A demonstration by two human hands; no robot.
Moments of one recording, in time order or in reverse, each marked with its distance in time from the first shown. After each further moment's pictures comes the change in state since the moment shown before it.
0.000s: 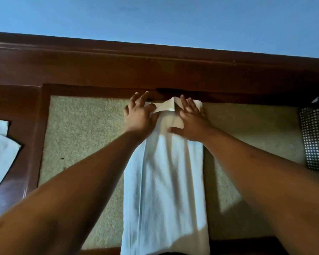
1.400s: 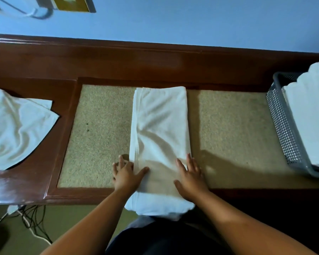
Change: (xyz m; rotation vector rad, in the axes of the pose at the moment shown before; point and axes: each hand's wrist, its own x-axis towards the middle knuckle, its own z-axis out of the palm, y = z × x) left_hand -0.324 -0.020 0.032 -0.153 -0.206 -0.558; right_hand -0.295 -0.067 0.162 0.139 -0.054 0.172
